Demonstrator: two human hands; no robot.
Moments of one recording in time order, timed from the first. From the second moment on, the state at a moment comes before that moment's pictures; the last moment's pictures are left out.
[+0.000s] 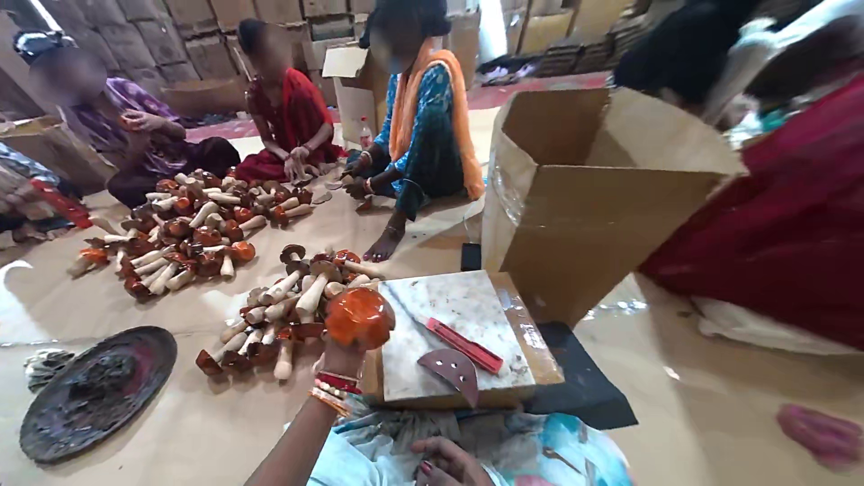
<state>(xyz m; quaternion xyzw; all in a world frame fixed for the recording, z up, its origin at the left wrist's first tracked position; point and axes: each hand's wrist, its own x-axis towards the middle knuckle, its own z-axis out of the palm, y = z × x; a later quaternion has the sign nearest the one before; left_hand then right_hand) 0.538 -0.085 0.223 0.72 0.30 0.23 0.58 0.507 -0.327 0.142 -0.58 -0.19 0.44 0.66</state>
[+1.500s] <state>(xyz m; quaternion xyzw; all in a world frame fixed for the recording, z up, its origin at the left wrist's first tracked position) 0.569 -0.106 0.322 0.99 0.07 -0.04 0.12 0.509 -0.351 0.126 -0.57 -0.21 0.43 0.67</state>
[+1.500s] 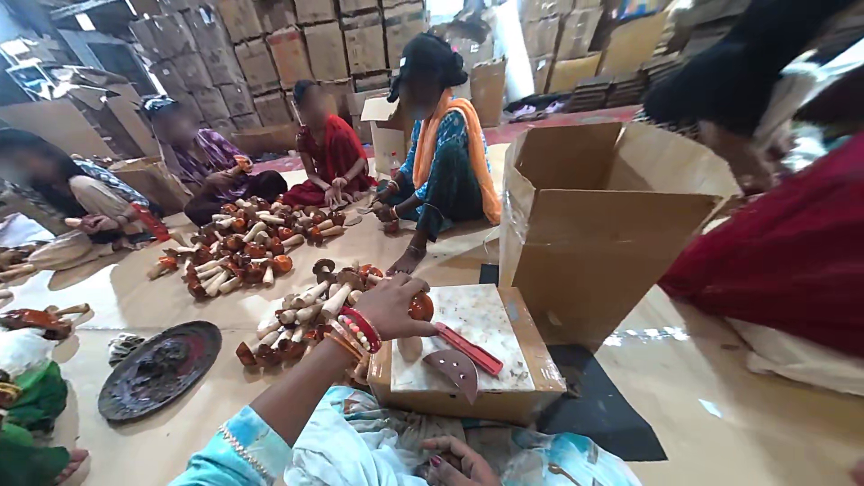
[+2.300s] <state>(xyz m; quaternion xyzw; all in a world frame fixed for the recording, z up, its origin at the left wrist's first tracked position) 0.402 -0.142 0.201 0.35 0.06 0.15 0.92 0.483 -0.349 0.221 -0.66 -0.44 -0.21 0.57</state>
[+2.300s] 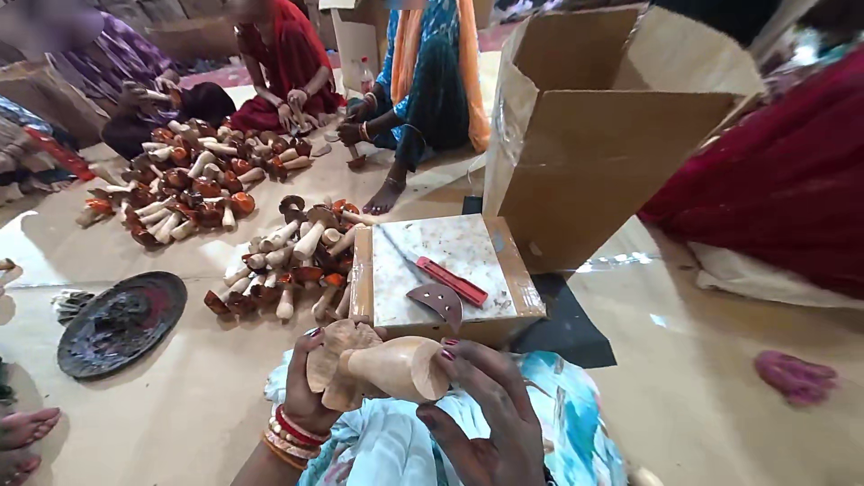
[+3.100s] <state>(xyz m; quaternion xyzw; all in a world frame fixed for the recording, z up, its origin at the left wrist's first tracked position) 0.392 -0.172 0.205 0.17 0.05 0.13 0.98 0.478 -0.353 0.229 -0.59 -0.44 0.07 0.67</state>
